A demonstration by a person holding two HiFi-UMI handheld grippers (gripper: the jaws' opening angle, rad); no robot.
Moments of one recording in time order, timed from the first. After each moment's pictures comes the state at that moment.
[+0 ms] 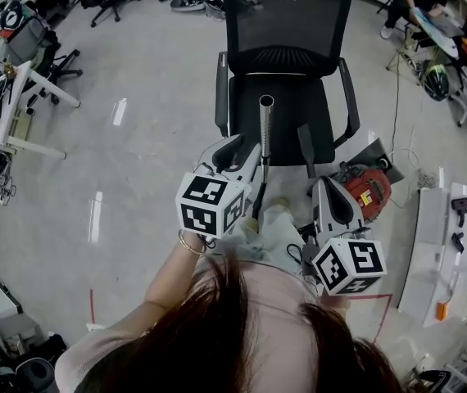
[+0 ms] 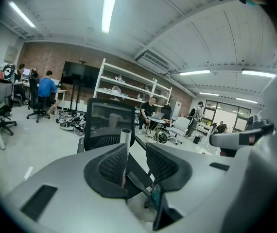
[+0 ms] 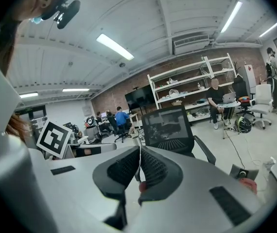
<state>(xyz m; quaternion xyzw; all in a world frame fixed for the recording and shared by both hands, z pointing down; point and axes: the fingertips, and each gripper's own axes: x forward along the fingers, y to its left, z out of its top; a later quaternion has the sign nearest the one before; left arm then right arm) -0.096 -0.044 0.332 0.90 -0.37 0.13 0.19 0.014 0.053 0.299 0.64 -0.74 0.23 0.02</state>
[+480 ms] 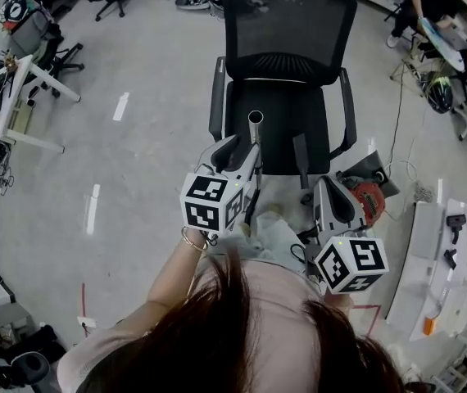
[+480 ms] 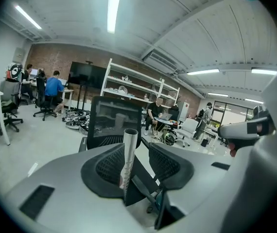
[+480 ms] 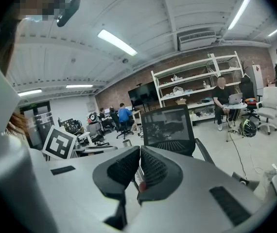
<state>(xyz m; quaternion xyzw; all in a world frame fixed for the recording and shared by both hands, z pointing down) -0.066 -0.092 0.352 0.88 -0.41 0.12 0.20 0.057 0.005 0.297 0.62 -0.75 0.23 0.05</state>
